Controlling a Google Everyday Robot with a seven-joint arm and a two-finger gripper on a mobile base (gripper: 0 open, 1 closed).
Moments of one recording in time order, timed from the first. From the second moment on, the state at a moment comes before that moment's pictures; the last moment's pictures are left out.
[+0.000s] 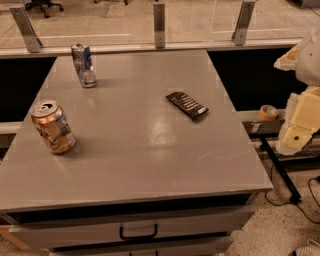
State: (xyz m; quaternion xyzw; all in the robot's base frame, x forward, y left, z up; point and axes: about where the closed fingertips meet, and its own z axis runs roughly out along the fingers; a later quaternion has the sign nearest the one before) arm 0.438 -0.217 0.976 -0.60 0.78 -0.03 0.16
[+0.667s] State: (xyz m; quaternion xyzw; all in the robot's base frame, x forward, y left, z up) arm 0.448 -0.210 0.965 -0.59 0.78 0.00 0.20
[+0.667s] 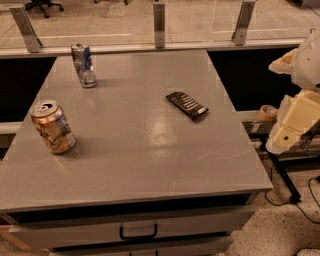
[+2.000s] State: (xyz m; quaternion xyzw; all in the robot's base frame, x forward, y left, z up) arm 0.532 -0.158 0.914 -0.42 0.77 0.14 0.46
